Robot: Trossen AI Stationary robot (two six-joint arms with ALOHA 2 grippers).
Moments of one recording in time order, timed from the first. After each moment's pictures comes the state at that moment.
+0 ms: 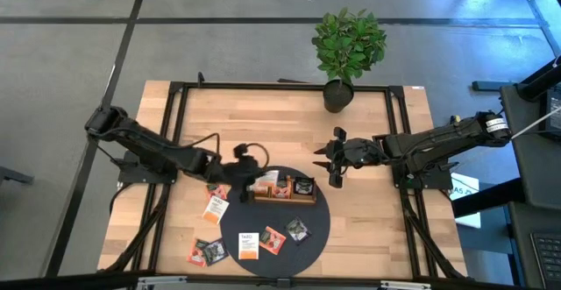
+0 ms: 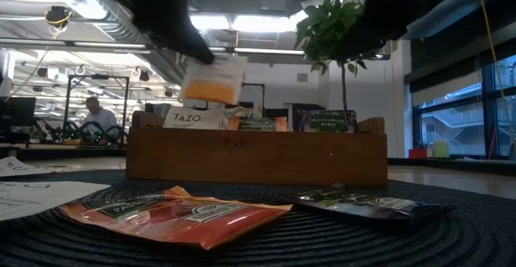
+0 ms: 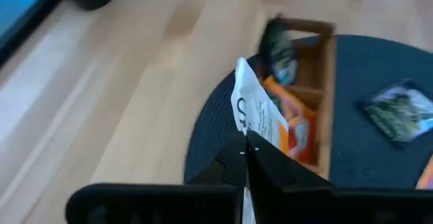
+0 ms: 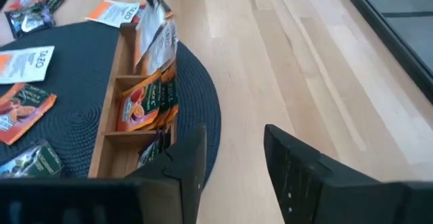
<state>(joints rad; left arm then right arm) -0.32 1.39 0.86 -0.22 -0.47 -0.35 0.15 1.19 0.74 -0.16 0.27 0.12</state>
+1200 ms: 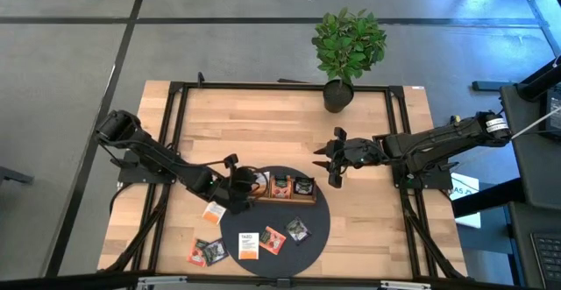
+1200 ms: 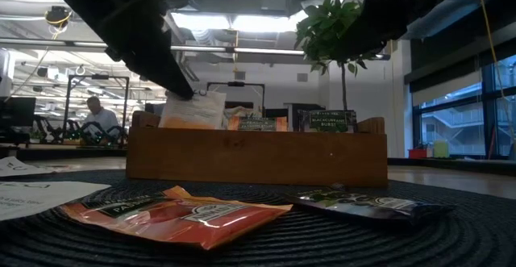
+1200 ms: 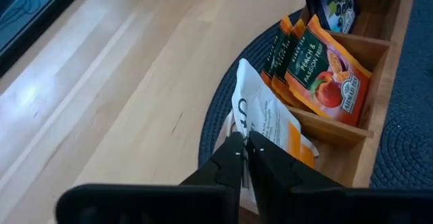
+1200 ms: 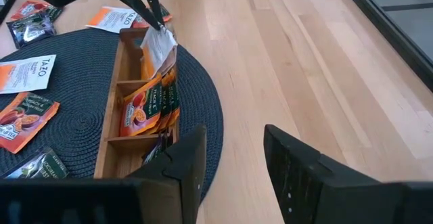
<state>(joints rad) -0.46 1.54 0.86 -0.33 -0.73 -0.62 0.15 1.19 0.74 -0.15 0.27 0.15</state>
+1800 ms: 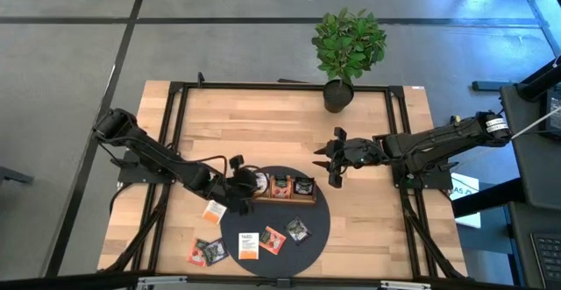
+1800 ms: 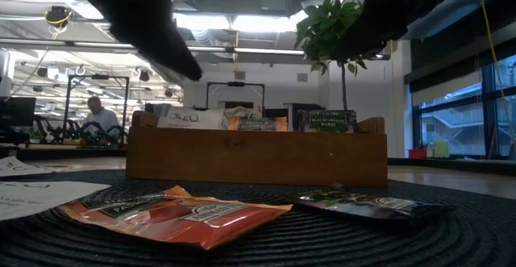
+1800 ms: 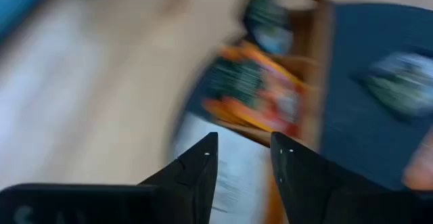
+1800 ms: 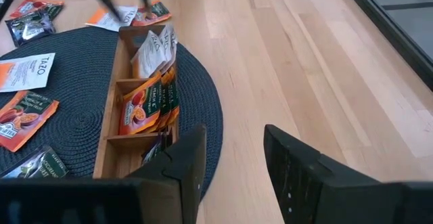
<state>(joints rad) -0.45 1.50 0.88 -0.26 -0.60 -0.45 0.15 1.19 0.74 -0.16 0.27 0.15</state>
